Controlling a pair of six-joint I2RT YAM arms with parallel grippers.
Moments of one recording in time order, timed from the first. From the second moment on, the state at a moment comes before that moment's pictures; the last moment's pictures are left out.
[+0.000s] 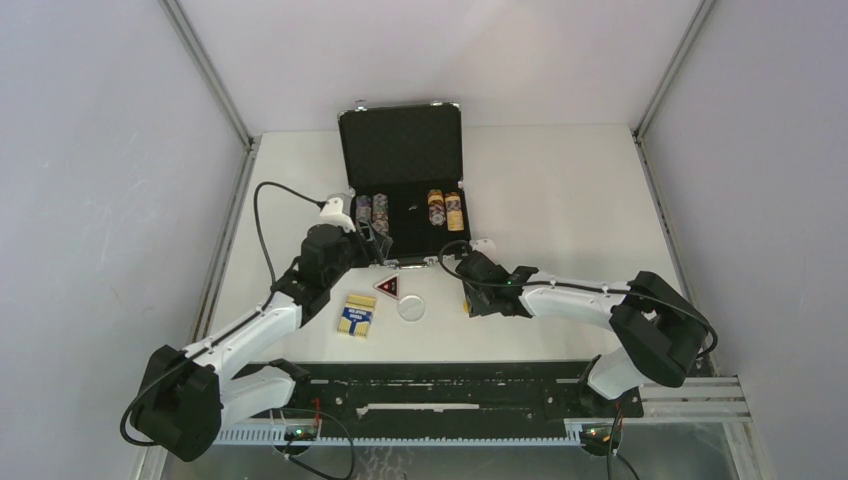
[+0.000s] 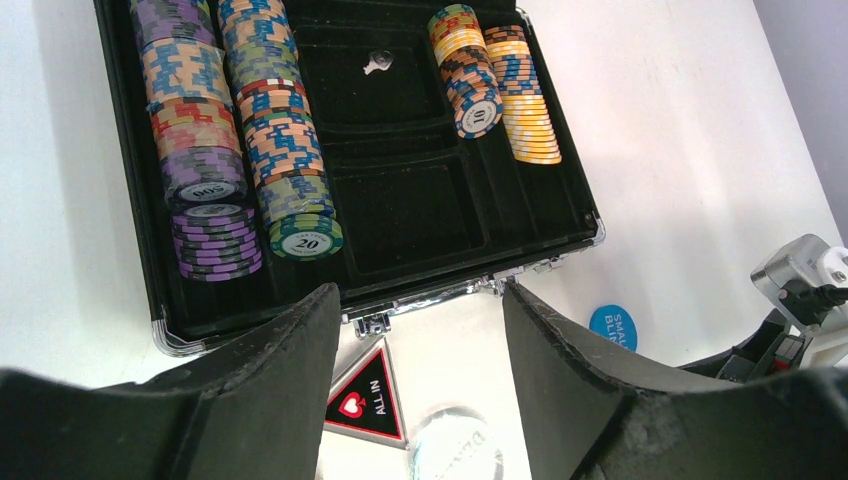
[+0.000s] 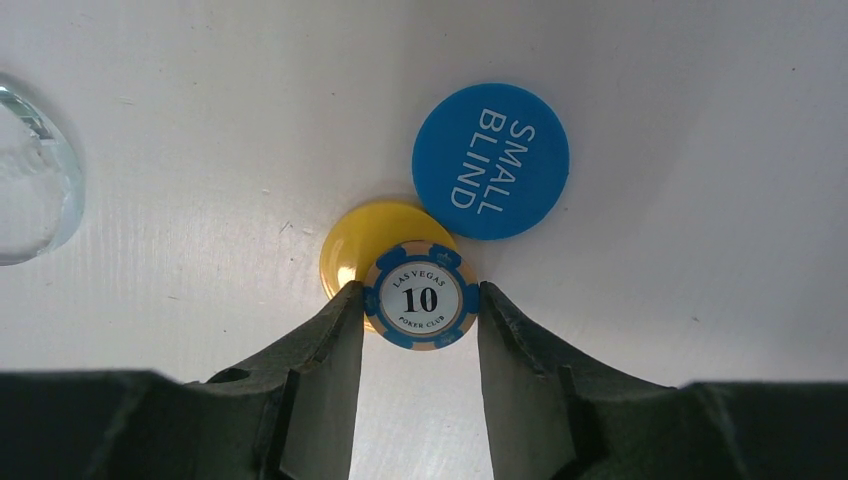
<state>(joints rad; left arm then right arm) -0.47 1.08 0.54 0.17 -0.05 -0.50 0.88 1.49 0.75 -0.37 0.28 0.56</state>
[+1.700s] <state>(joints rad) -0.62 1.52 0.73 0.47 0.93 -0.65 1.12 1.13 0.70 -0.21 0.46 0.08</state>
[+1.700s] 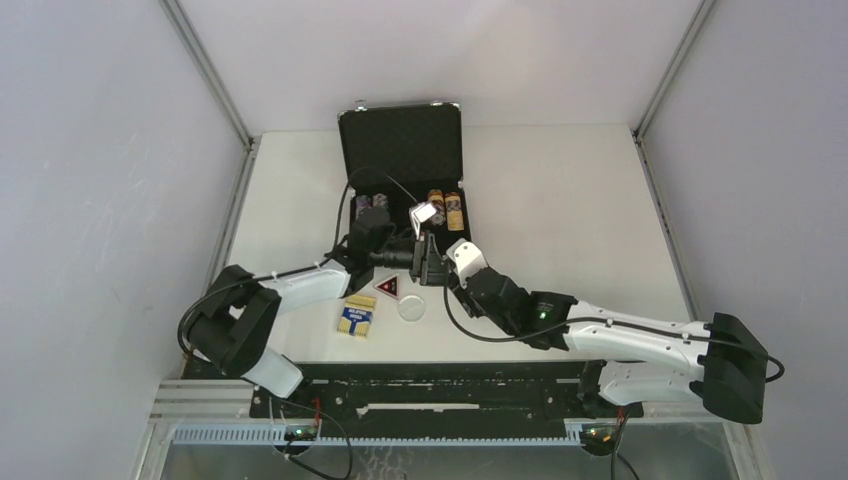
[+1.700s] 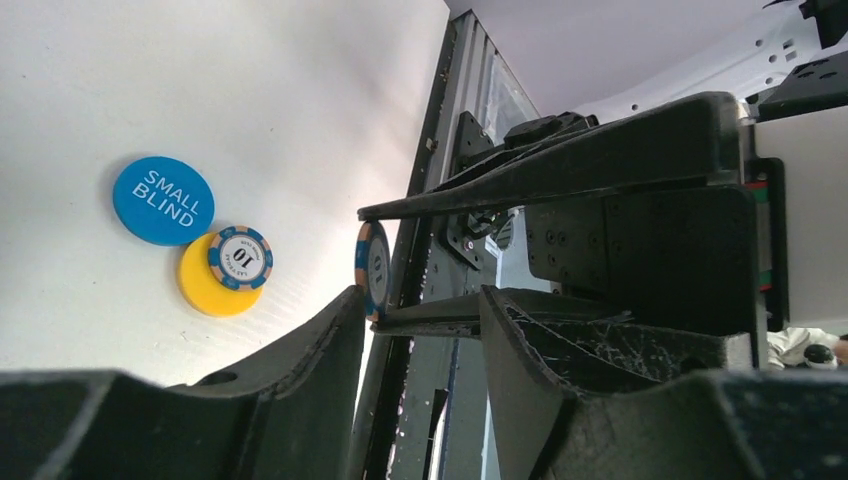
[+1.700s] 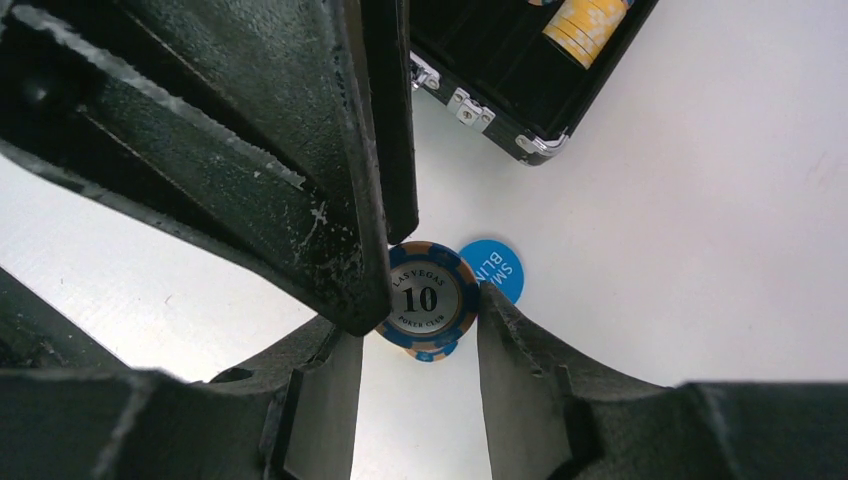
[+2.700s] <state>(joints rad) -0.65 1.61 0.81 0.38 0.96 -0.64 1.14 1.07 0.69 -0.24 0.48 0.06</state>
